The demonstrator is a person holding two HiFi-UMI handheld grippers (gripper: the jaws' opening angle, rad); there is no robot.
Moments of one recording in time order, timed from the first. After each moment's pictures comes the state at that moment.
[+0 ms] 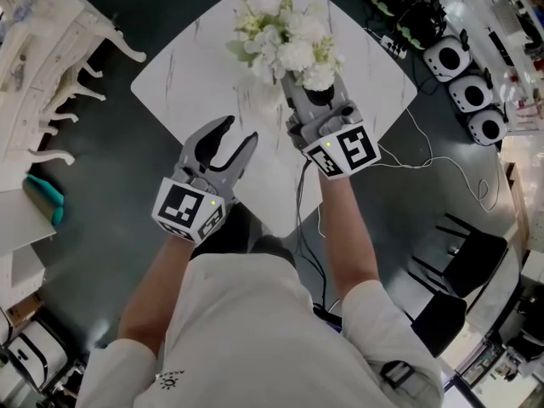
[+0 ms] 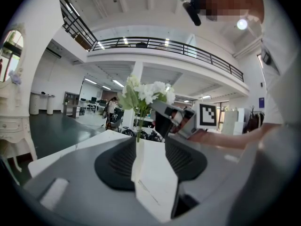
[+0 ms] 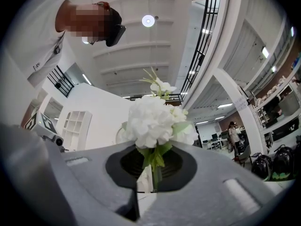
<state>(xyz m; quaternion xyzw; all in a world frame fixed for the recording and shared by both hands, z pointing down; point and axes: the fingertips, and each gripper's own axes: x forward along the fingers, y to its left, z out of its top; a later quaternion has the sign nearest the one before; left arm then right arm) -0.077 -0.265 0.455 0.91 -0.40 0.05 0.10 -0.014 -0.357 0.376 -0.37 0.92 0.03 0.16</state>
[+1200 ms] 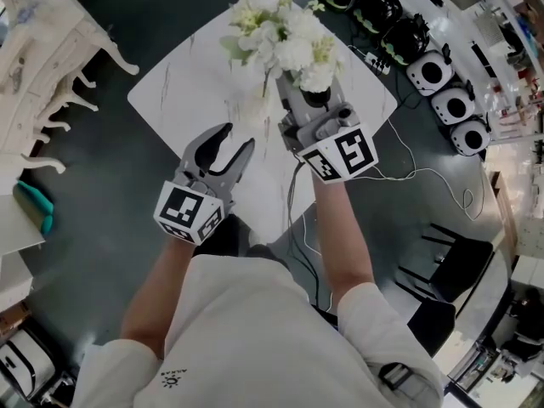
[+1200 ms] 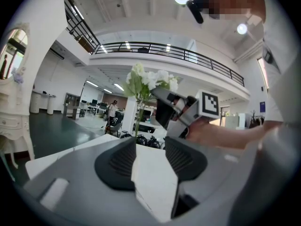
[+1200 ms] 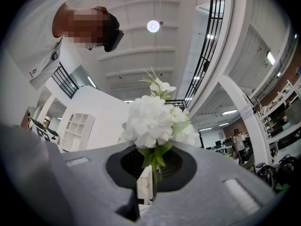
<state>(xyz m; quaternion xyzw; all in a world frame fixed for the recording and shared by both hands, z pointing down) -0.073 -0.260 0.431 0.91 -0.41 0.02 0.10 -0.018 -0.345 0.306 -0.35 0.92 0.06 0.18</state>
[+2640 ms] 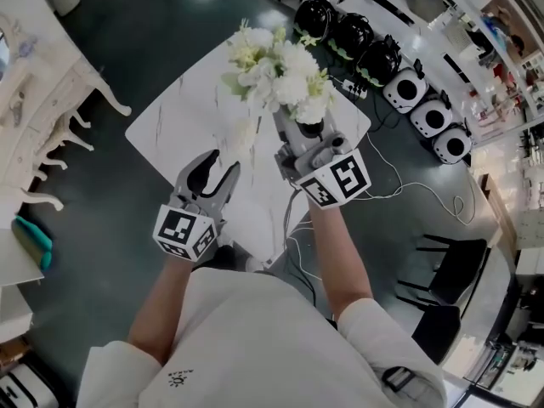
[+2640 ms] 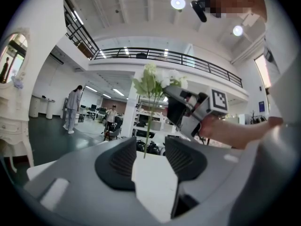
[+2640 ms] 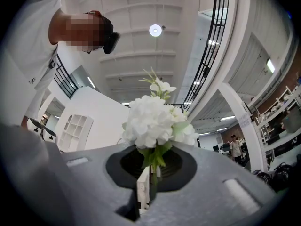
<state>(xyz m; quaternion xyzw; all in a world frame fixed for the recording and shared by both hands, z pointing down) -0.076 -0.242 0.402 0.91 -0.41 0.00 0.08 0.009 -0.300 0.254 -0.37 0.91 0.08 0.20</state>
